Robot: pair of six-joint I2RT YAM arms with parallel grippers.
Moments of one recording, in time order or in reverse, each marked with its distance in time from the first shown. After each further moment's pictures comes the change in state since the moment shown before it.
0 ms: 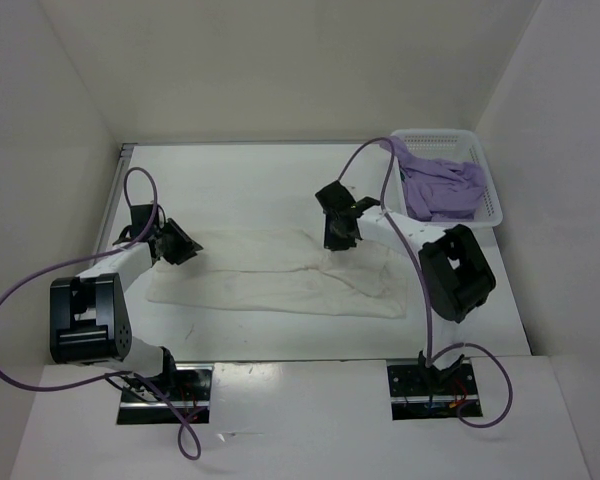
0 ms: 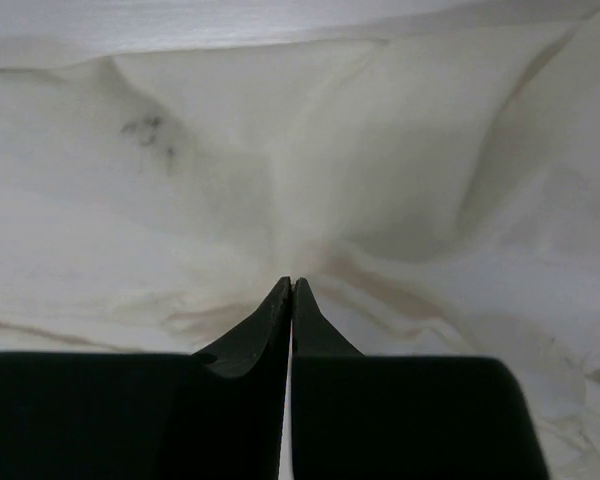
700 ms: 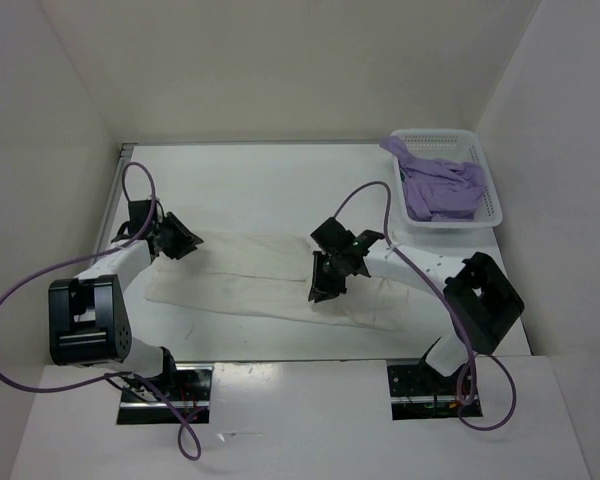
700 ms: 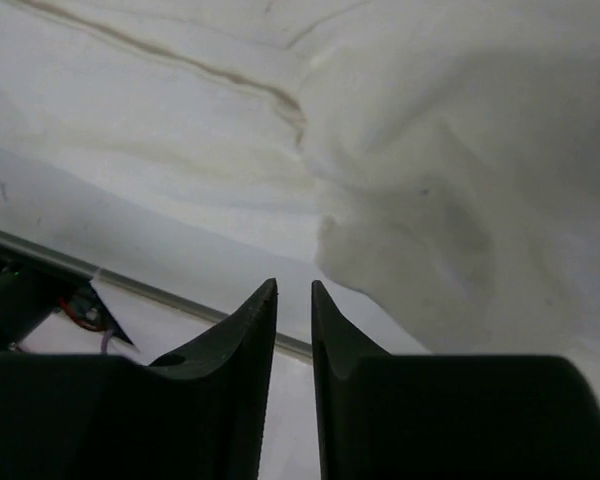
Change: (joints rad) left arm 0.000 -0.008 0.029 0.001 0.025 -0.005; right arm 0.183 -0.245 -0.273 -0.023 -0.375 0.277
